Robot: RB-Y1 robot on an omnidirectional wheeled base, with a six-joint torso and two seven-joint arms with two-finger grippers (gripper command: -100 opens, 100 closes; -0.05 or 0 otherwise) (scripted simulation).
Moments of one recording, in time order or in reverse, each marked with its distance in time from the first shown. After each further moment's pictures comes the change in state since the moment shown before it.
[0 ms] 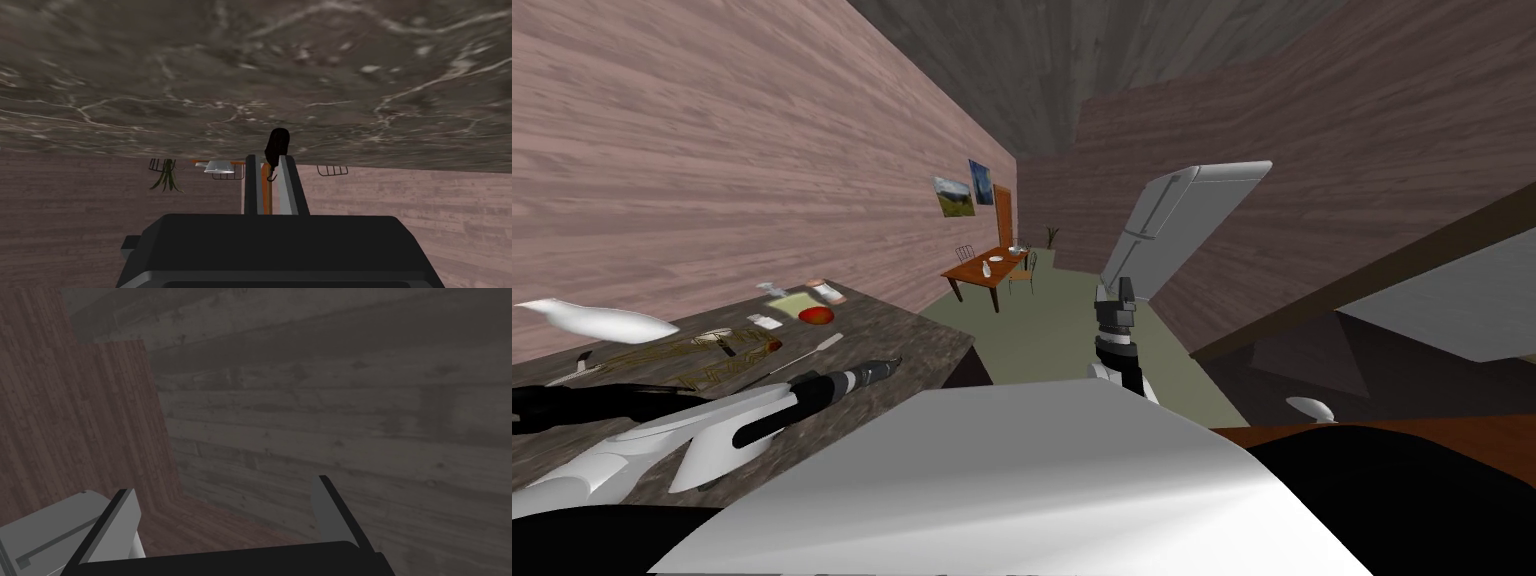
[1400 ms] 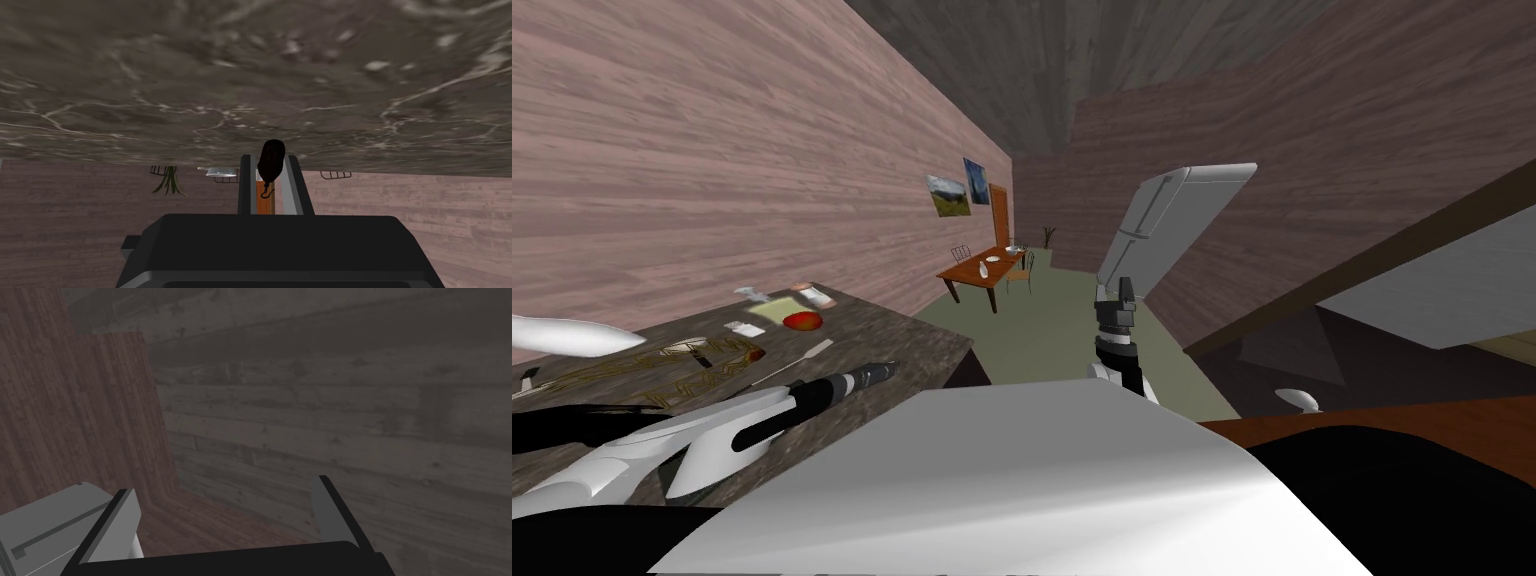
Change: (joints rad) left arm -0.005 -0.015 -0.012 0.022 -0.003 0.000 -0.003; right arm 0.000 0.000 0.000 0.000 0.000 0.000 0.000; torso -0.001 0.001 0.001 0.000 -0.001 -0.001
